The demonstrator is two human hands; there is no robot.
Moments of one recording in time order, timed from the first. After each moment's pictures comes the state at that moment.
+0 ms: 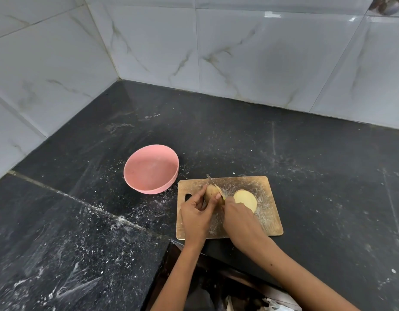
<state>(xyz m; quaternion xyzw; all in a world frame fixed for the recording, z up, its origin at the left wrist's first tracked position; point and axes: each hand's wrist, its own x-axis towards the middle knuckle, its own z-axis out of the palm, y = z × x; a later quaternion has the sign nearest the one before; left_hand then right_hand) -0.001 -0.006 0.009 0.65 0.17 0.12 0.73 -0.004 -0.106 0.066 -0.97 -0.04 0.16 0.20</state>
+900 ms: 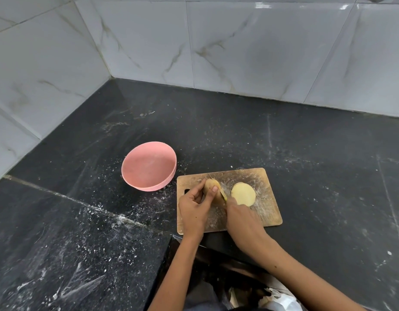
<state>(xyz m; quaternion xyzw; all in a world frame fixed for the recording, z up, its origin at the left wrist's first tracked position) -0.001 -0.001 0.011 0.66 0.17 0.09 0.73 -0.019 -0.110 0.060 -0.97 -0.04 0.17 0.16</state>
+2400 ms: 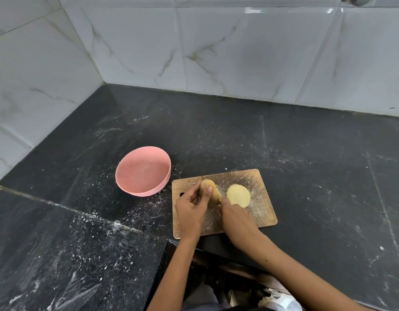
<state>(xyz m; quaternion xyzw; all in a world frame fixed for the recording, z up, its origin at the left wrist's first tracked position) 0.006 -0.001 0.012 0.69 0.16 0.09 0.70 -0.007 -0.110 0.050 -0.96 -0.05 0.19 0.18</state>
